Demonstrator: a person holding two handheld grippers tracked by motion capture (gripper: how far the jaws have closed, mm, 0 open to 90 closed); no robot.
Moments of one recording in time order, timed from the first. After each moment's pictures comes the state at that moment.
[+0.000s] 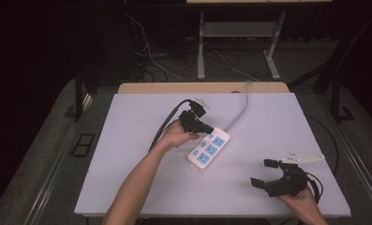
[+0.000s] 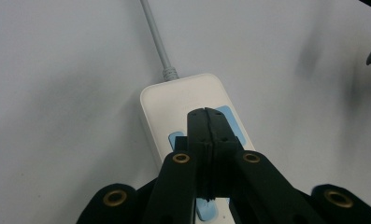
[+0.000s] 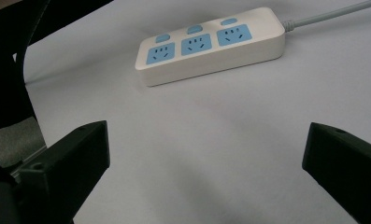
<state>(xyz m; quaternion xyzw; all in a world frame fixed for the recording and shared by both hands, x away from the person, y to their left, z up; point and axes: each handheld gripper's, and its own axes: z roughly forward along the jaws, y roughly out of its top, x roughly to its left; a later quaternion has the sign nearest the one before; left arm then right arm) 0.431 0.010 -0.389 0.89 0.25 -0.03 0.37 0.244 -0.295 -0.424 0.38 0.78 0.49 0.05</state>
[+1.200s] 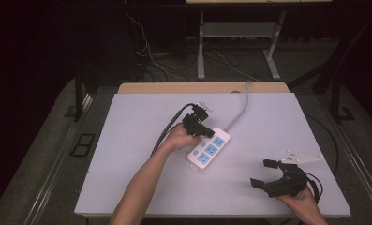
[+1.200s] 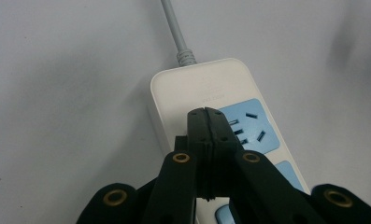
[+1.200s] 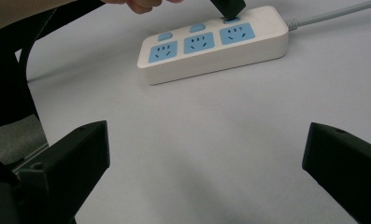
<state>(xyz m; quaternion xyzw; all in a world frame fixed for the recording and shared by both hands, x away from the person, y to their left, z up) 0.439 0.000 -0.415 0.90 0.26 -0.03 0.35 0.244 -0.294 -0.424 0.38 0.78 0.49 0.05</state>
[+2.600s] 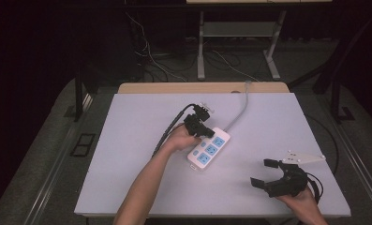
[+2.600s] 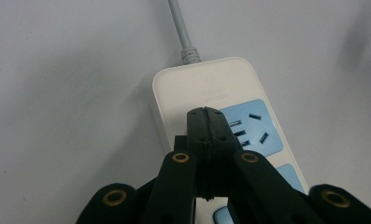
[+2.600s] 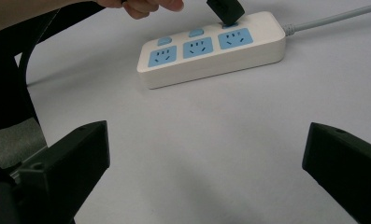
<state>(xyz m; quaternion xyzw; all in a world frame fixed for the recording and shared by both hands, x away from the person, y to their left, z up) 0.435 -0.005 -0.413 0.90 0.27 -0.02 0.33 0.243 -0.295 -0.423 0.38 0.78 0.49 0.06</state>
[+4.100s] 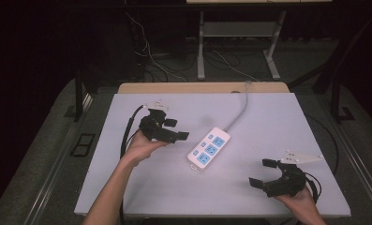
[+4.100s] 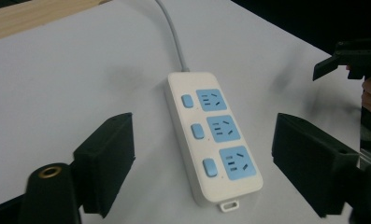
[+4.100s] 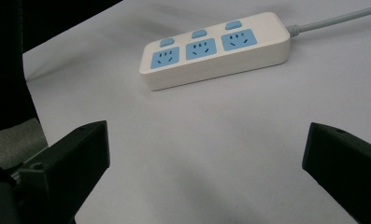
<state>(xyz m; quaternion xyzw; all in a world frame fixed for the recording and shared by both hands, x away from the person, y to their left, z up) 0.365 0.122 -0.348 0.83 0.31 0.02 0.46 0.243 -0.291 -0.423 0.38 0.78 0.50 0.06</state>
